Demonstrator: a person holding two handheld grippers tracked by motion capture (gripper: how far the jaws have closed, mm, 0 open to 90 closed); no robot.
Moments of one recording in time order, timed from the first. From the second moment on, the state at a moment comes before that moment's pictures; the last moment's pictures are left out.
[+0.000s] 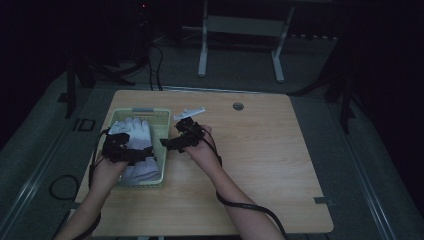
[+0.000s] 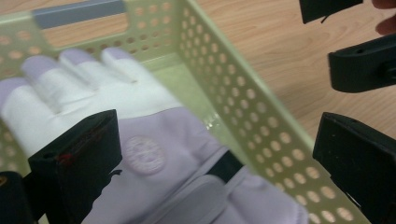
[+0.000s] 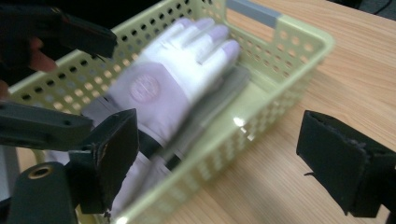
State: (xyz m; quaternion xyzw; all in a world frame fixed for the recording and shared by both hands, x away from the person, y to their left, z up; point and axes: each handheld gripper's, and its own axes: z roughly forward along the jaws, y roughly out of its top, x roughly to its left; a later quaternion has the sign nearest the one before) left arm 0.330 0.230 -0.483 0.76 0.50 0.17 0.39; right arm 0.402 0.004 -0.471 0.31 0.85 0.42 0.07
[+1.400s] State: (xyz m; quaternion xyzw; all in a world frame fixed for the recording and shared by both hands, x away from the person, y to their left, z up) left arm 0.318 0.070 -0.490 0.83 0.36 0.12 0.42; right arm 0.387 -0.147 -0.500 0.32 0.84 0.41 0.12
